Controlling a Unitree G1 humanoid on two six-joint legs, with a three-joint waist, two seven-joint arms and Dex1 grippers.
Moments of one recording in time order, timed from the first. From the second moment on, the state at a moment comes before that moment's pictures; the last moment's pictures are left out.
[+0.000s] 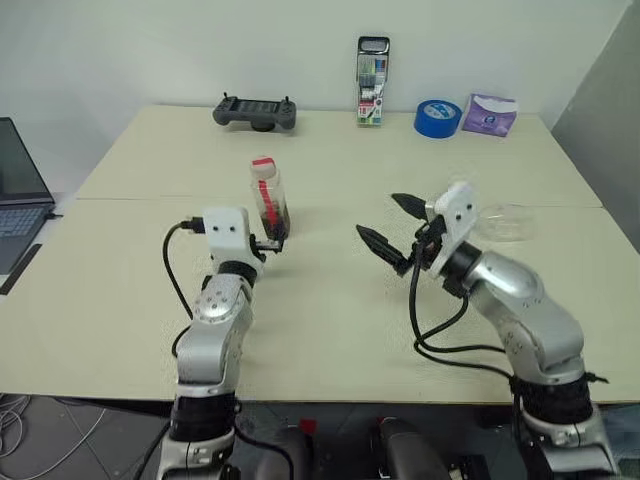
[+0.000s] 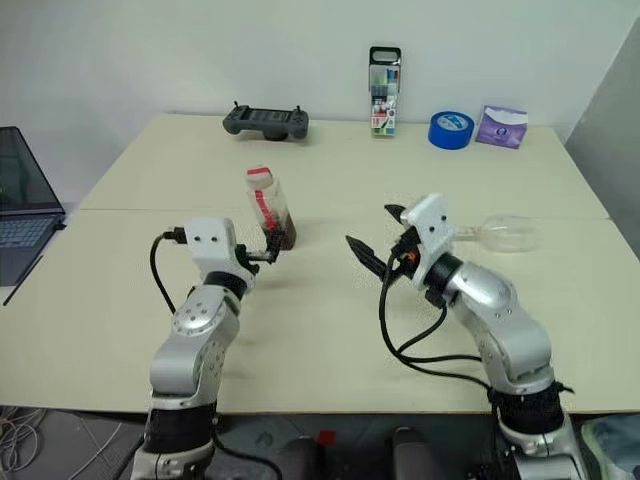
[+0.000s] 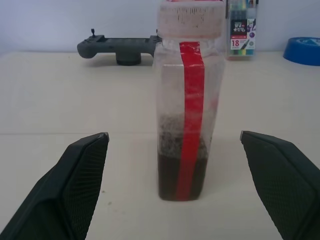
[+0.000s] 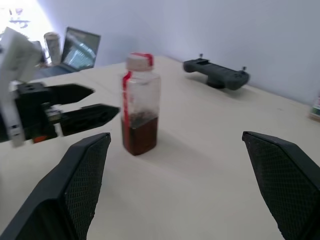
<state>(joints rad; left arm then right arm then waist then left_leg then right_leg) -0.38 0.16 0.08 -0.19 -0.09 0.47 0.02 -0.51 -0.36 0.10 -0.44 0.39 0.65 0.53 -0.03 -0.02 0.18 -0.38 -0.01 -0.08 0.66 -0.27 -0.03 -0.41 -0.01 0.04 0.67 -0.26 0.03</state>
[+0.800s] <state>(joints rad) -0.64 0.16 0.08 0.19 -0.06 0.29 -0.01 -0.58 -0.33 0.14 -0.35 0.41 0.66 0.57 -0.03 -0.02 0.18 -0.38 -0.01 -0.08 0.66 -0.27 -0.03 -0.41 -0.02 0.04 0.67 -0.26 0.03</state>
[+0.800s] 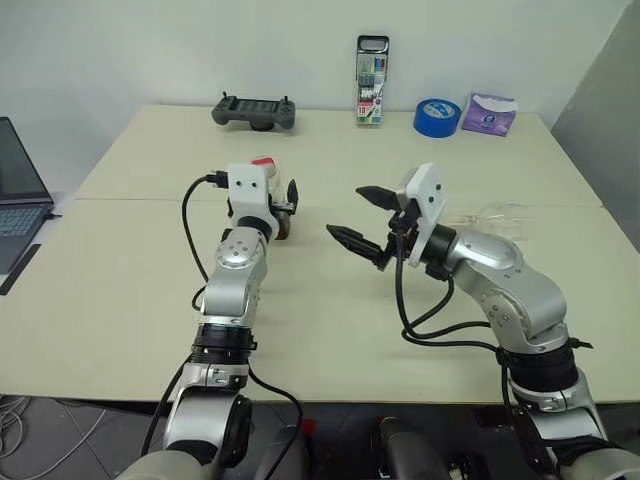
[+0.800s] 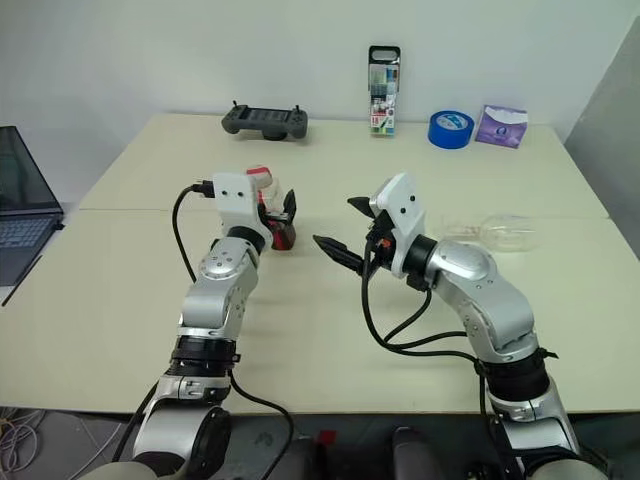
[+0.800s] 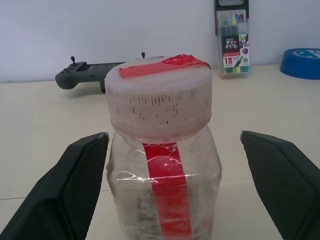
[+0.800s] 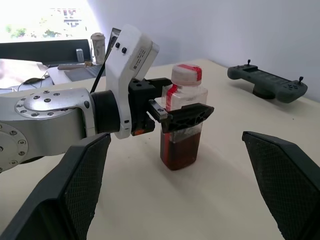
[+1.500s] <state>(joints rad) -0.69 0.15 0.09 0.32 -0.05 0.20 0.01 -0.52 -0.36 0.14 -0.41 0.41 0.69 0.54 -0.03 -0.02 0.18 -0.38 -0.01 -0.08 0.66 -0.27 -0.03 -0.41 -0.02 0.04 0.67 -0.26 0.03</state>
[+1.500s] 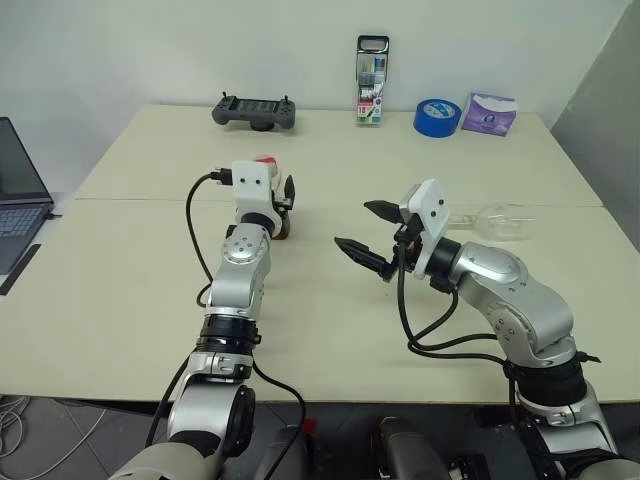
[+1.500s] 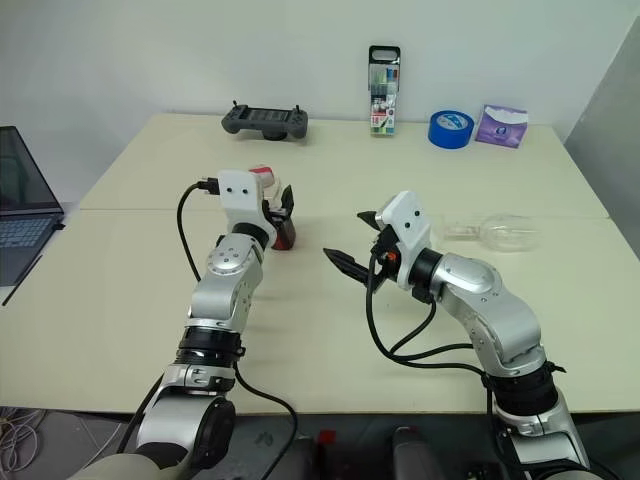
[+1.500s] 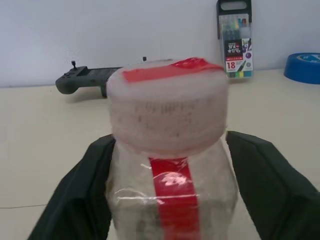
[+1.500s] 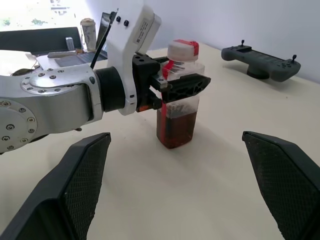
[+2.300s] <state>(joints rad) -0.57 0.30 -0.03 0.08 -0.36 0.35 -0.70 -0.81 -0.23 -0.09 -0.45 0.67 1.17 0.27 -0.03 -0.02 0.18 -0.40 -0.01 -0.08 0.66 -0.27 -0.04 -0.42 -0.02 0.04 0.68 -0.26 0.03</state>
